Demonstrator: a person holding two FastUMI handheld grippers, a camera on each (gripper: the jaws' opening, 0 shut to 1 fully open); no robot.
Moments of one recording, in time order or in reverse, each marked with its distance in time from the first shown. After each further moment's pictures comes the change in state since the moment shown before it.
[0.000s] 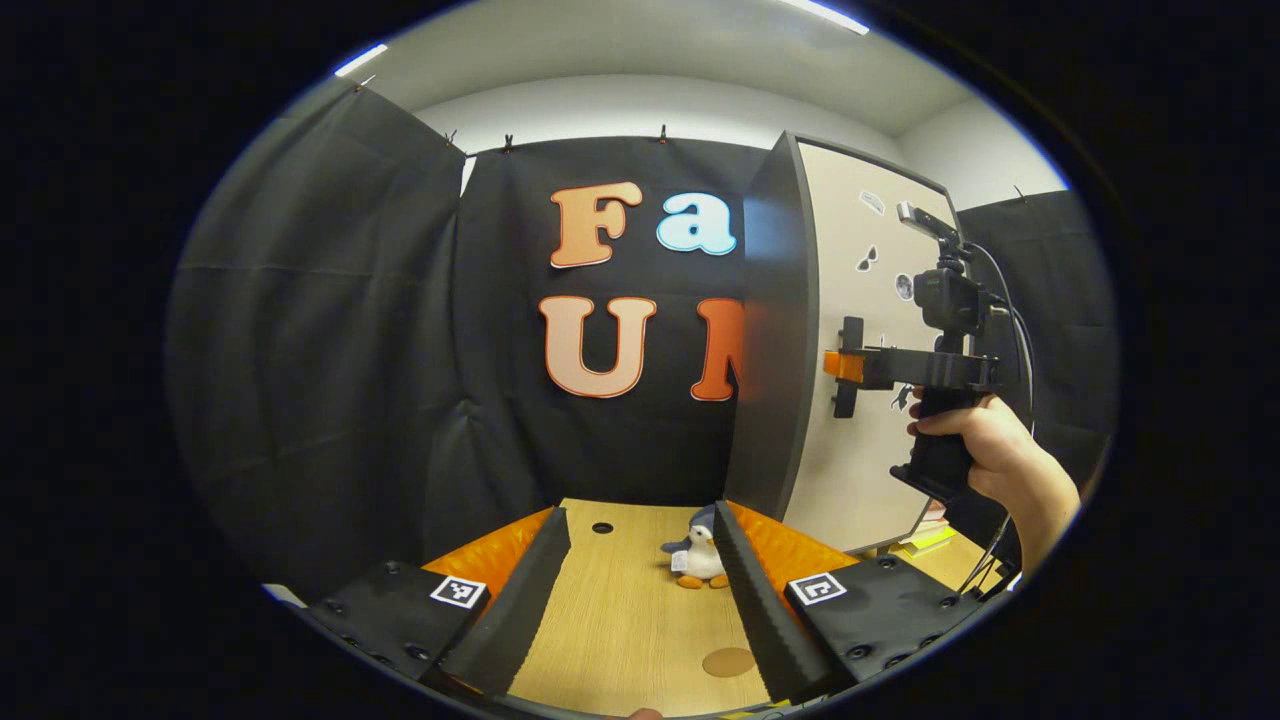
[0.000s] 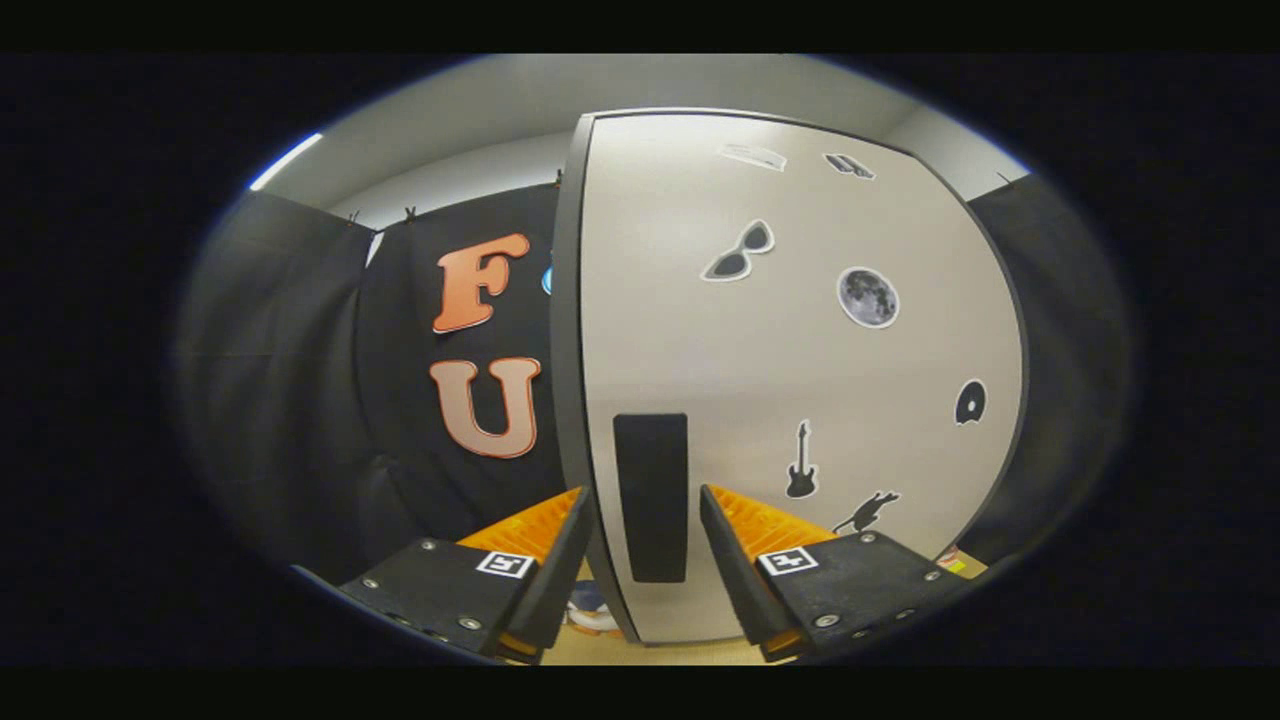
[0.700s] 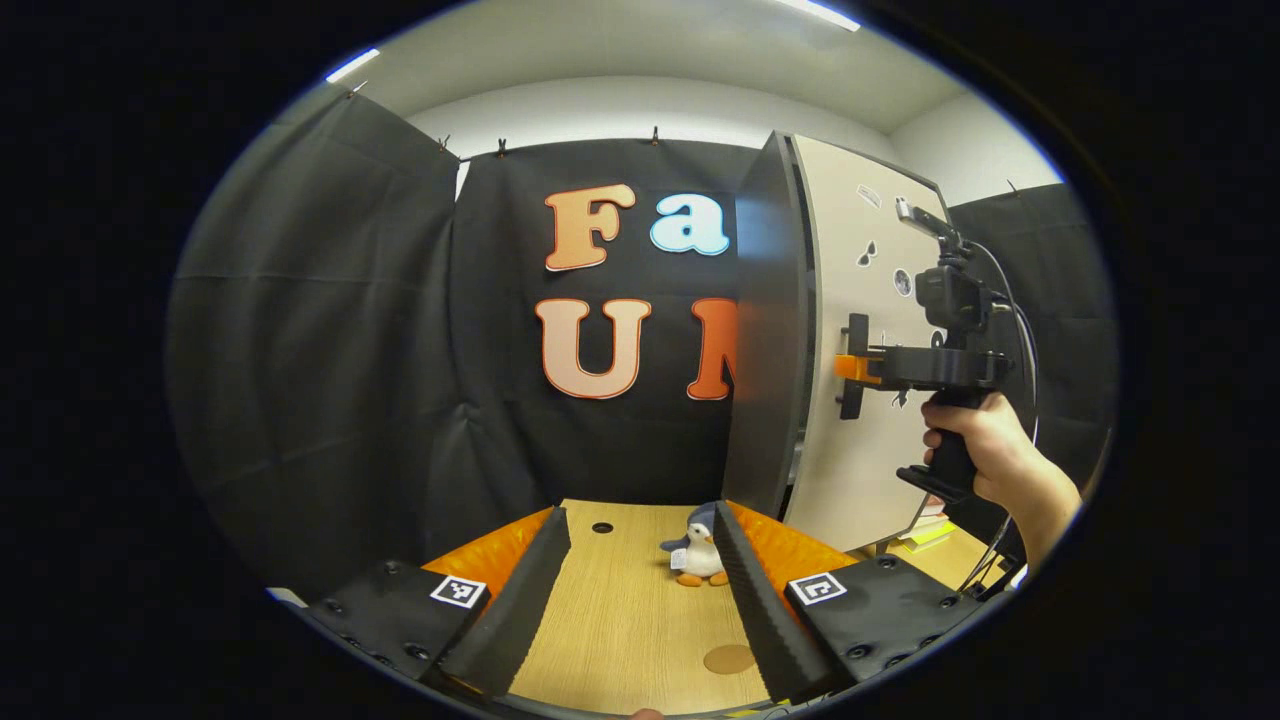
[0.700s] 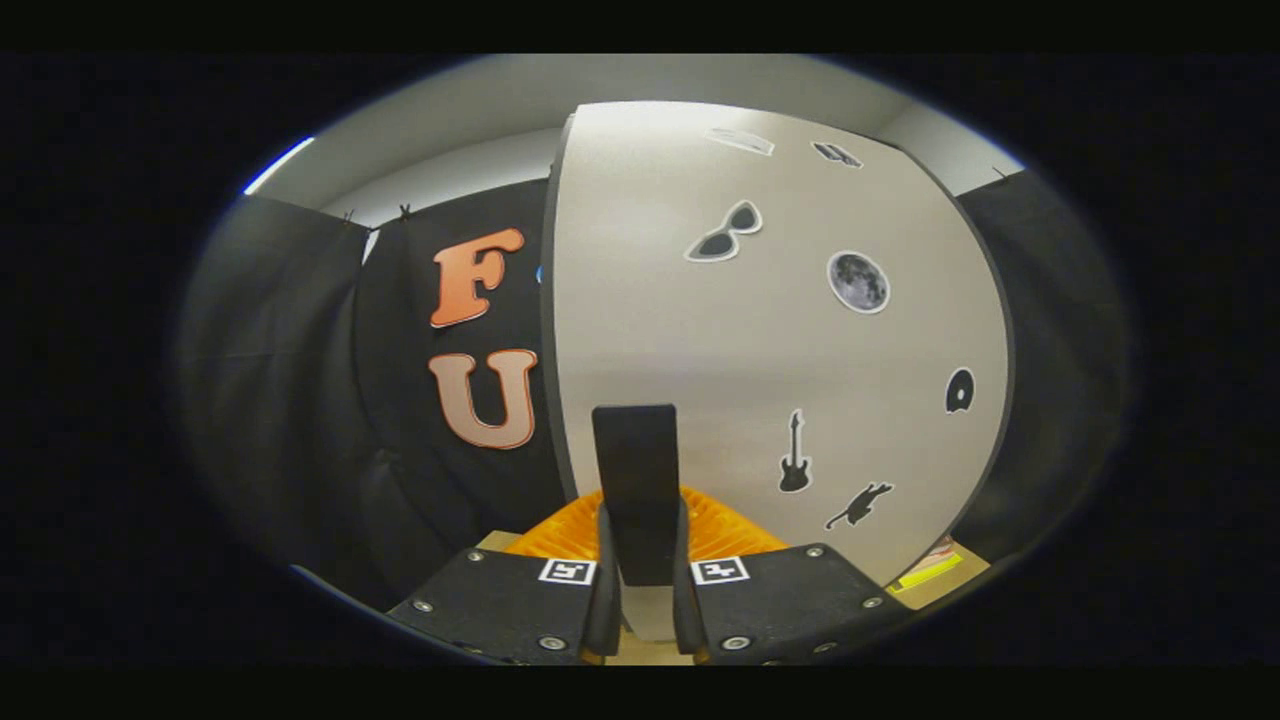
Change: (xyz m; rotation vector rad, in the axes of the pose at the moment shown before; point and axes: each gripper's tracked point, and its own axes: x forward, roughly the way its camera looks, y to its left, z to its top) left arm -0.015 -0.014 0.001 0.024 -0.003 -0.007; right arm -0.018 0.001 -0.007 0.029 0.029 0.041
